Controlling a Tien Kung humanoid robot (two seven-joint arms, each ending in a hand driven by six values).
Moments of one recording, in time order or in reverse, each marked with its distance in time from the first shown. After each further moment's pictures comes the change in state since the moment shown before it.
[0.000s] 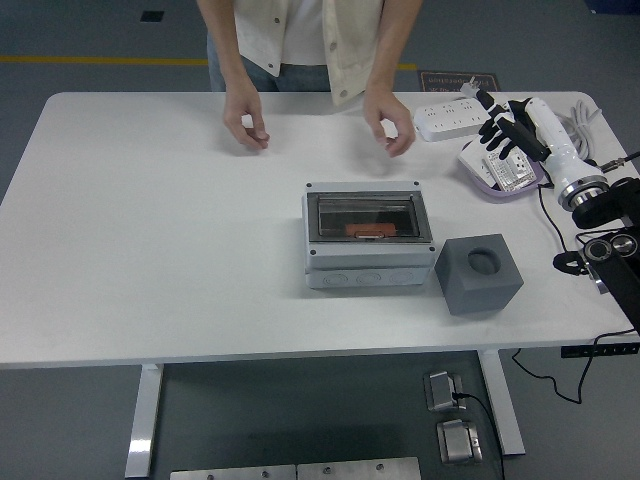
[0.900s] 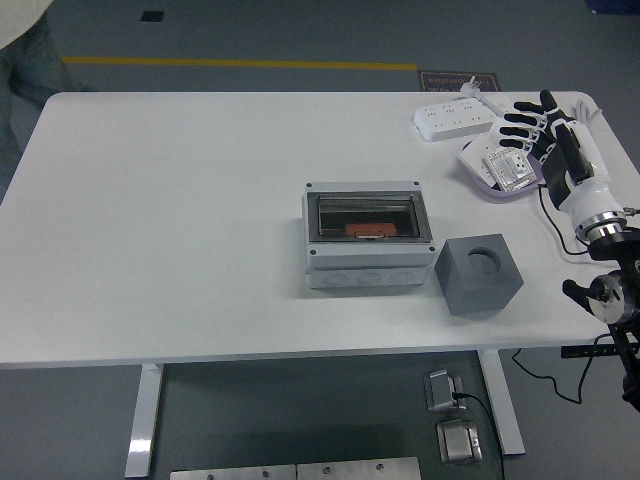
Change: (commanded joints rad) left arm 0.000 -0.006 0.000 0.000 -0.020 -0.003 -0.008; right arm -0.104 0.041 0.067 0.028 0.477 0.064 0.150
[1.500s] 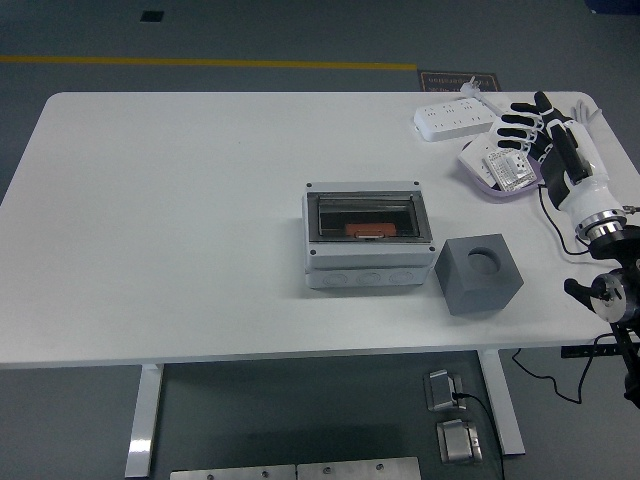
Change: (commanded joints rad) left arm 0.001 0.011 -0.010 0.000 -0.017 0.002 -0.002; right arm 0.001 -0.004 -0.002 0.002 -0.013 0.013 -0.021
